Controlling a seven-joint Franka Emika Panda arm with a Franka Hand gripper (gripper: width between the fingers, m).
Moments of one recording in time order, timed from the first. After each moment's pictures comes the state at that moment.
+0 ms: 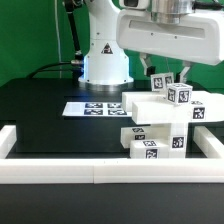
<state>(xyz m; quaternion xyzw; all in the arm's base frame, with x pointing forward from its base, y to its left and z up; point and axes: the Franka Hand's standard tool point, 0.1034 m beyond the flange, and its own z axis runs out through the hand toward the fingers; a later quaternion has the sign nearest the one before) 0.516 0.077 0.123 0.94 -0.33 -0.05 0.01</state>
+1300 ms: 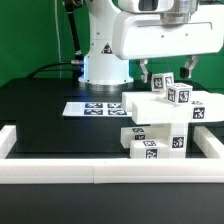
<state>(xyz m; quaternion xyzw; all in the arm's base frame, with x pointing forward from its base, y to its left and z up) 0.517 0.078 0.123 0.99 0.15 -0.05 -0.02</state>
